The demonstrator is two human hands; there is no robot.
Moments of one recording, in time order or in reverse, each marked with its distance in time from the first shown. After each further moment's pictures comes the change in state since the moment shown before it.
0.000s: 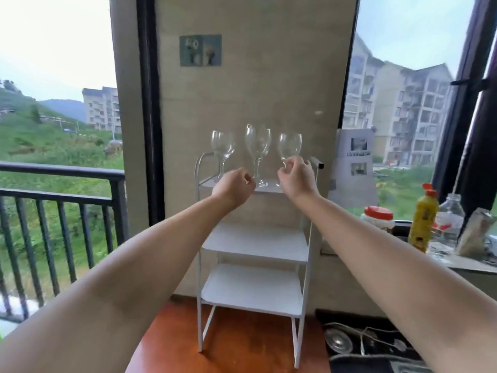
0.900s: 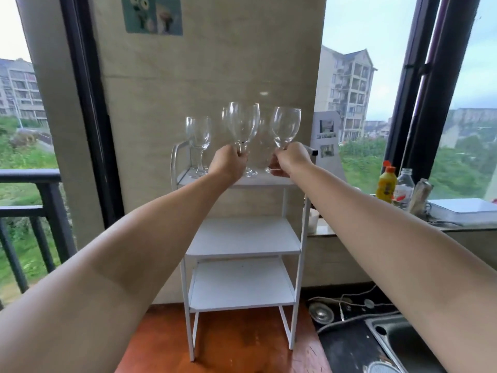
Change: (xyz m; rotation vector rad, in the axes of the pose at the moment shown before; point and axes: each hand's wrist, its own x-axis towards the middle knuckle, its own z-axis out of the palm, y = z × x) left_hand 0.066 -0.003 0.014 -0.207 -0.062 0.073; right_hand 0.040 -0.011 0.010 0.449 0.007 0.516
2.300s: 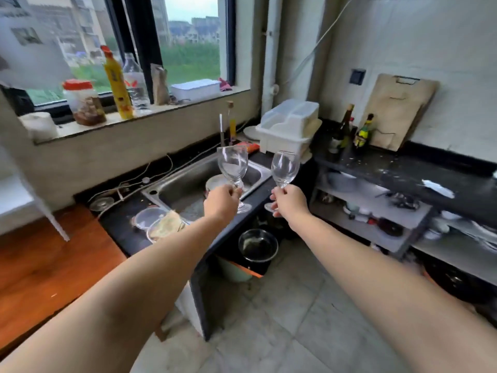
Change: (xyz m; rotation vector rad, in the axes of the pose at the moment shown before) left_hand -0.507 0.295 0.254 -0.253 -0.790 0.174; right_hand -0.455 0.247 -0.466 -0.150 0.751 0.396
